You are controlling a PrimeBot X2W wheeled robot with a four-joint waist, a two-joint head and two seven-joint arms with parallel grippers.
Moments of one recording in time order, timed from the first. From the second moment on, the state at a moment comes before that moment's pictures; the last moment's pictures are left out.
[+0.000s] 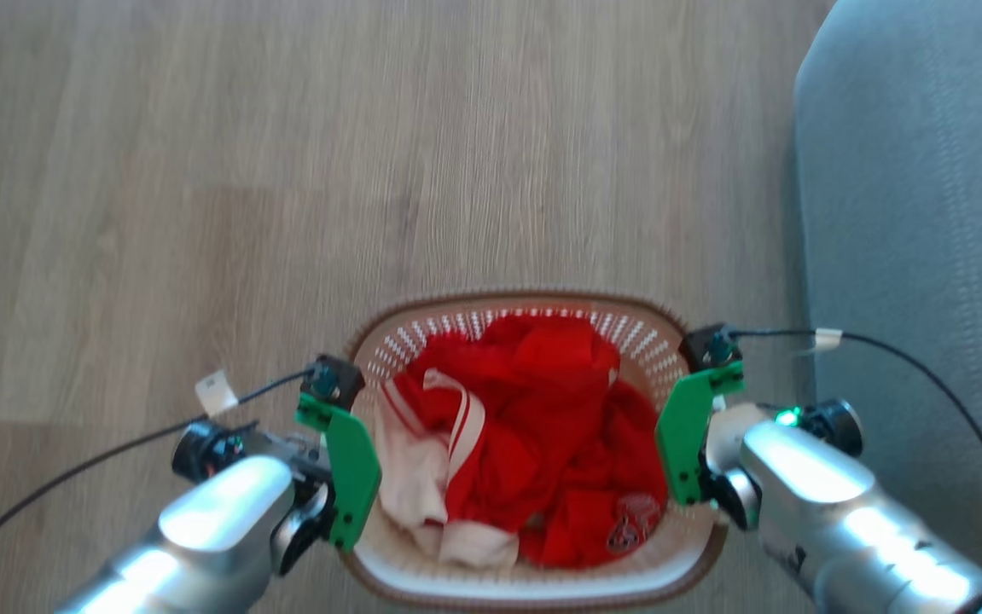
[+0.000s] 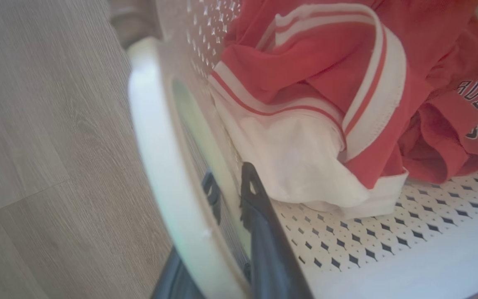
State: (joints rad) left arm -0.63 0.29 -1.25 0.74 -0.90 0.00 0.23; right arm -0.68 -0.09 0.95 1.08 0.78 0.11 0.21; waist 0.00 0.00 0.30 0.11
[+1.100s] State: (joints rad) left arm -1.02 0.06 -1.25 1.14 -0.84 -0.06 -0.07; right arm -1.02 -0.09 0.84 1.27 0.69 0.12 -0.04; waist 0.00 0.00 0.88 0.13
